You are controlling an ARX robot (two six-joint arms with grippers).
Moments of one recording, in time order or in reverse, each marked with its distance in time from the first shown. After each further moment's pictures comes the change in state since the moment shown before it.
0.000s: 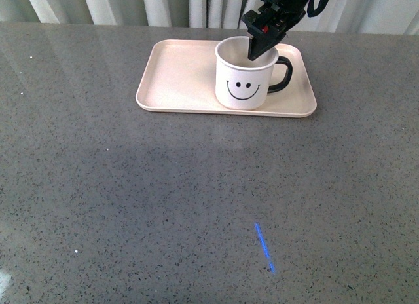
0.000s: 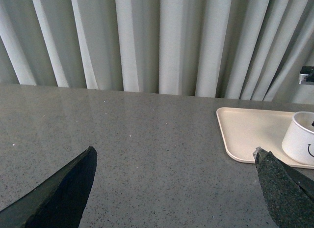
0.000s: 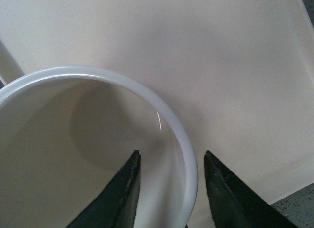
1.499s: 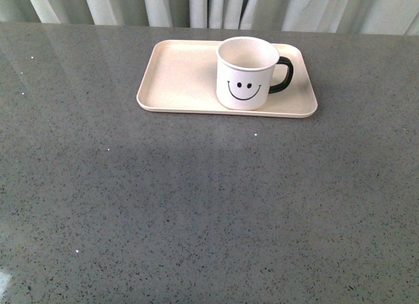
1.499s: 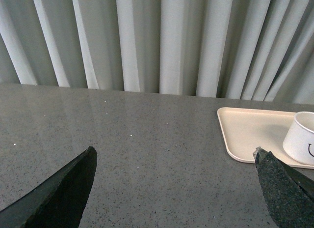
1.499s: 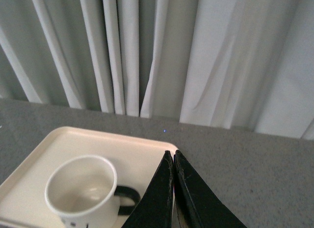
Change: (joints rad) left arm 0.000 0.000 0.000 0.000 0.000 0.000; right arm -0.077 -1.264 -2.267 2.167 0.207 0.705
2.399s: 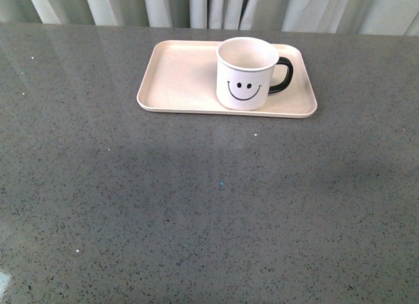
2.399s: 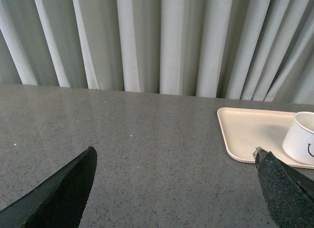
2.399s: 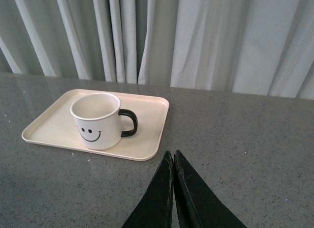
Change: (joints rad) left arm 0.000 0.000 0.000 0.000 0.000 0.000; right arm -0.073 -0.678 -0.559 -0.116 -0.066 0.002
